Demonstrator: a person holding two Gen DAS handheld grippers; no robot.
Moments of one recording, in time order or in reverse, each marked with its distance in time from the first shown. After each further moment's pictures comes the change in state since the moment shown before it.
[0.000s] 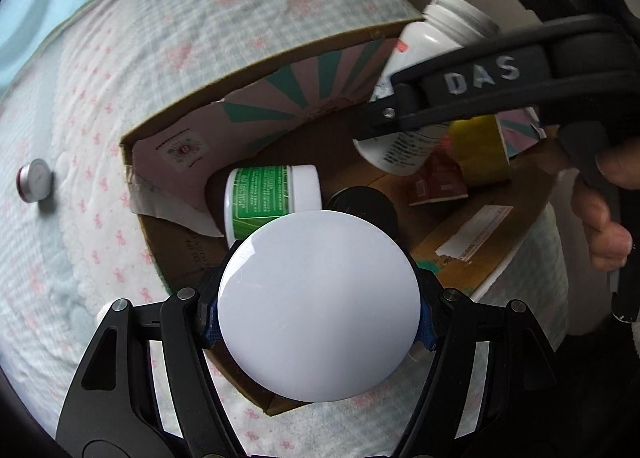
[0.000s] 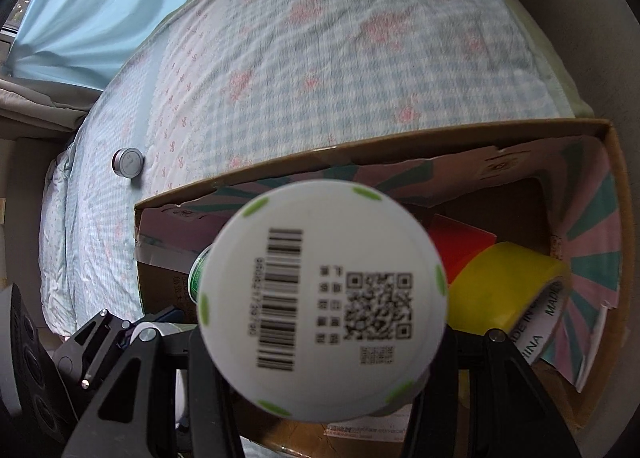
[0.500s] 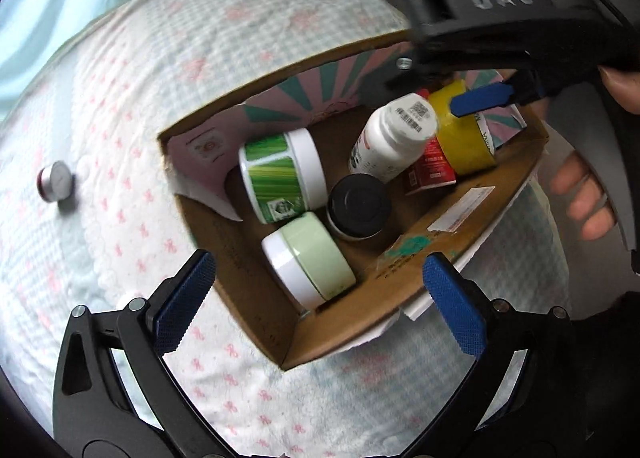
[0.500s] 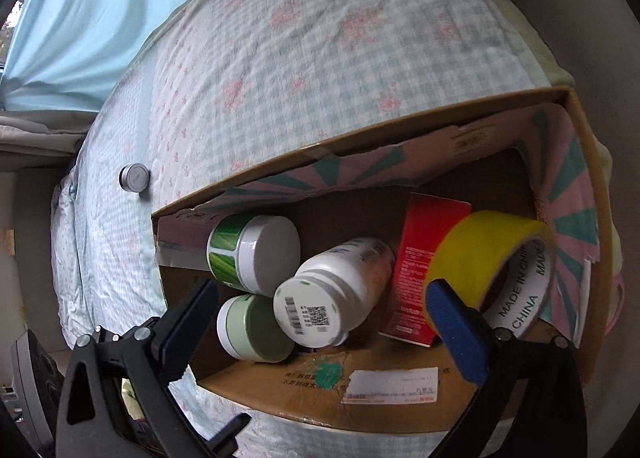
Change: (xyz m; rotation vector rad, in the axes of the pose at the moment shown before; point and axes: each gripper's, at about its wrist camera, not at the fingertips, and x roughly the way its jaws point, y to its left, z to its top) left arm -0.022 -0.001 -0.023 0.014 -0.039 0.041; right arm -0.027 -0.015 -0.011 0.115 0.012 0.031
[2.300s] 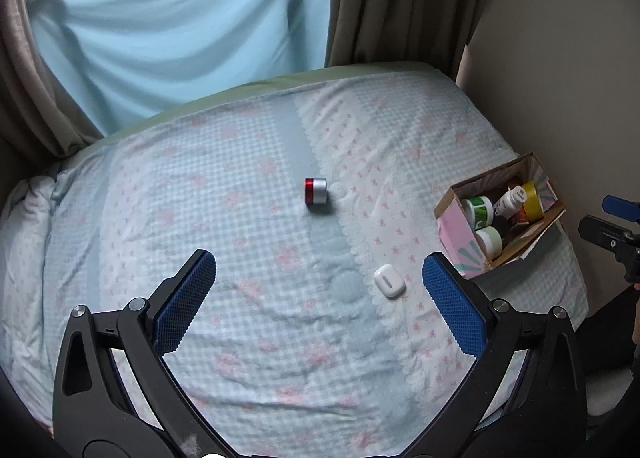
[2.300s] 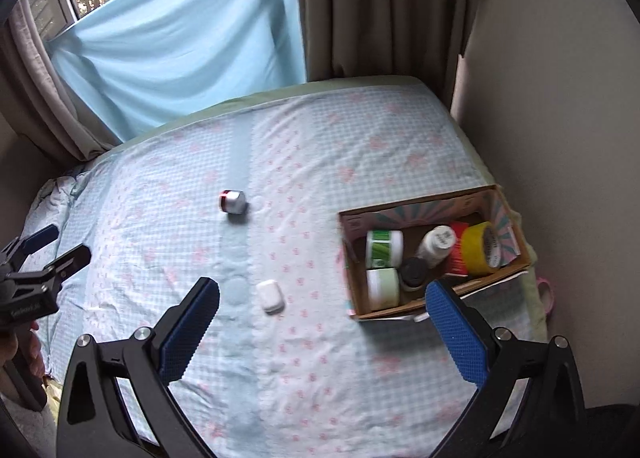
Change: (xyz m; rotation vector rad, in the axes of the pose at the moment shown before) left arm -0.299 0.269 -0.111 -0.165 -0.302 0.199; right arm -0.116 0.292 -0.188 -0.181 -0.490 -0.266
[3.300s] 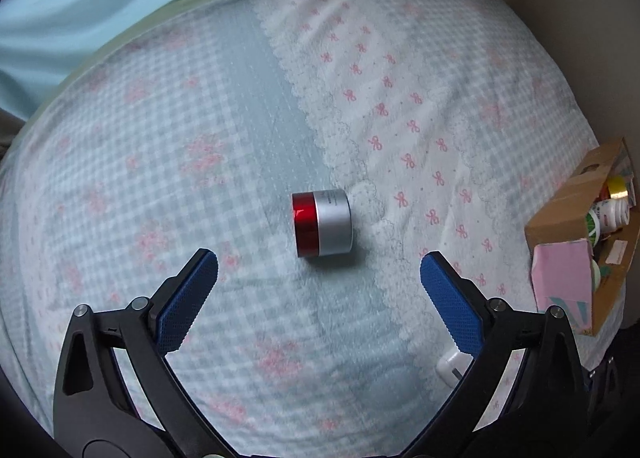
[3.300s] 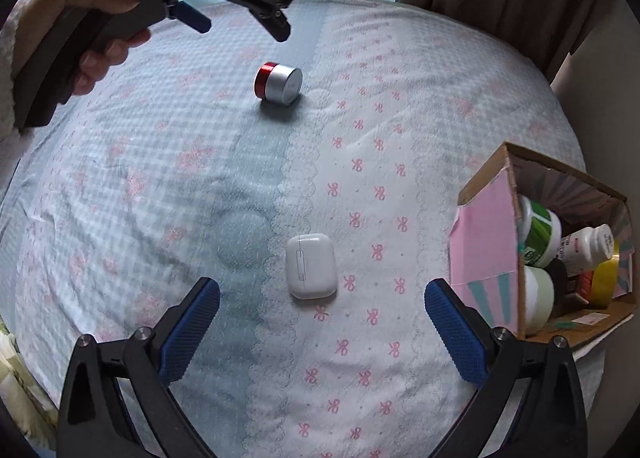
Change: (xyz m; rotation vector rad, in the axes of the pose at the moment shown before) left arm 0.338 0.014 0.082 0.088 0.324 -0.080; right arm 0.239 0.086 -0.073 -0.281 0.181 0.001
